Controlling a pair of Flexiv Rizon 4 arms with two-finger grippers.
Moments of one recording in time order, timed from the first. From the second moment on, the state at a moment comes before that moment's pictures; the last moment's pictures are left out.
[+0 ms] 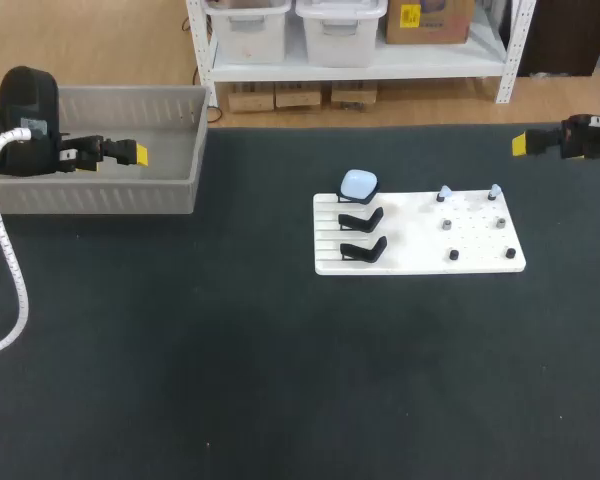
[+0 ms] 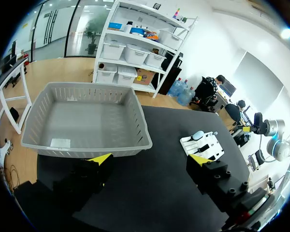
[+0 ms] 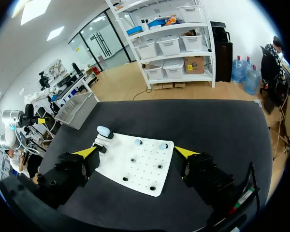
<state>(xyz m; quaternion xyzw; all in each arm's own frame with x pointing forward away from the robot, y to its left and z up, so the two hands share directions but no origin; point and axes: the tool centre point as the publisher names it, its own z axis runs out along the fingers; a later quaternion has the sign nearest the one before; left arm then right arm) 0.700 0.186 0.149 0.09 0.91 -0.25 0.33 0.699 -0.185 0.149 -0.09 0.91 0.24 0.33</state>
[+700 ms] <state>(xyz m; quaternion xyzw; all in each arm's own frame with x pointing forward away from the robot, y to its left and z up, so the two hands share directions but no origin) 0.700 0.178 0.156 0.10 0.90 -0.25 0.33 0.699 -0.184 0.149 -0.09 0.91 0.24 0.33</state>
